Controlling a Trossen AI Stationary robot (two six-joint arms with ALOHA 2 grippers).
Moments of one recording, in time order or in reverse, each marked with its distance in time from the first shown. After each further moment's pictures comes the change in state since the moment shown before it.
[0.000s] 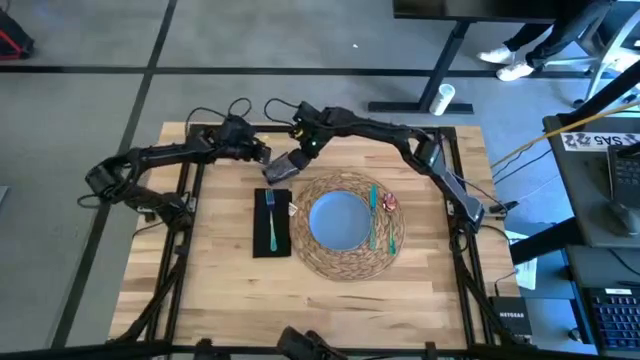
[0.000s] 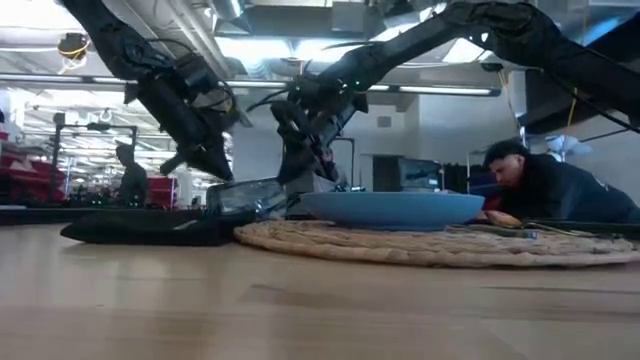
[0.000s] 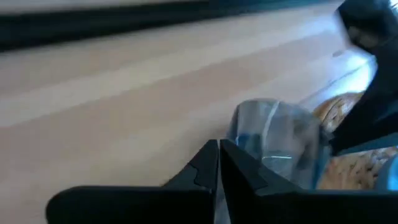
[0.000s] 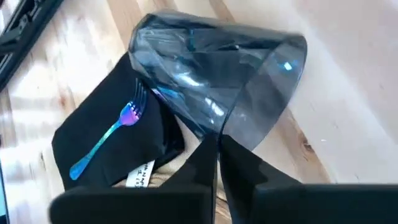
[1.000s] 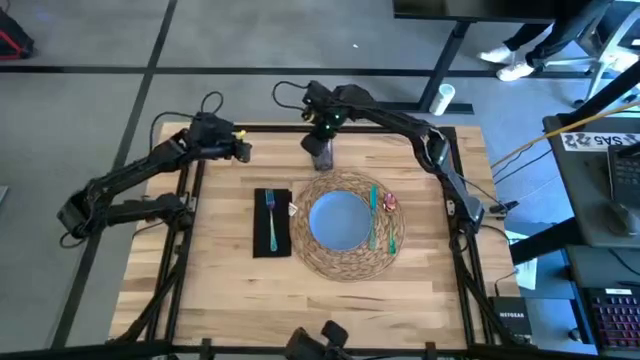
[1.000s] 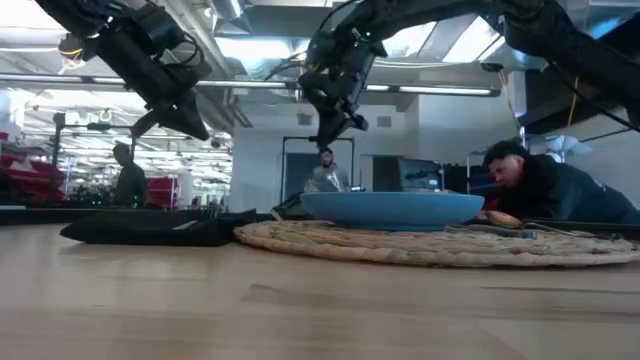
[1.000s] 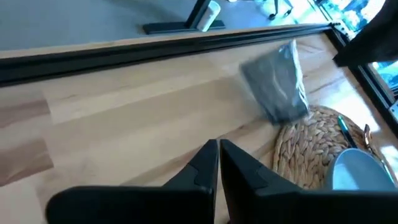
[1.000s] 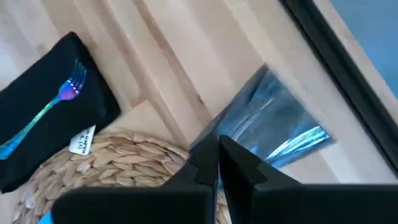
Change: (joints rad) left arm 0.031 -0.343 0.000 -0.278 -0.016 0.001; right arm -0.020 -0.097 0.231 -0.422 0.331 -0.126
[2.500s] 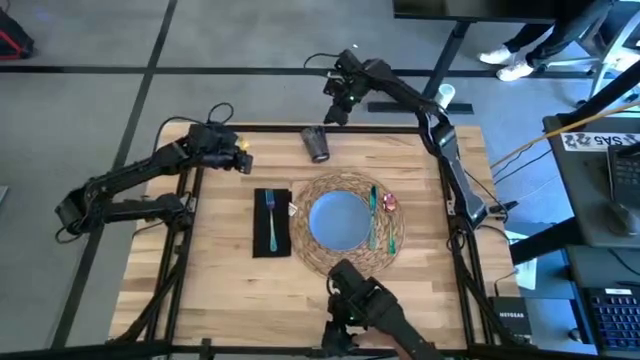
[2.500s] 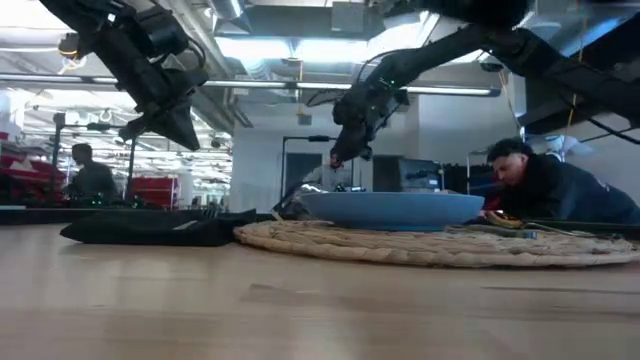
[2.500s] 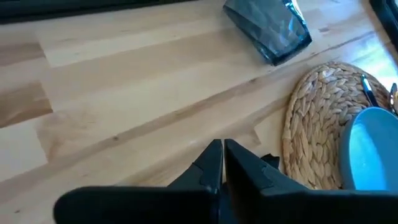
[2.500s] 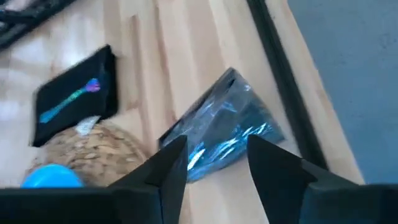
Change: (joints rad) left arm -0.106 0.000 0.000 -0.131 -0.044 -0.058; right arm -0.310 0.109 0.000 0.114 -0.490 -0.470
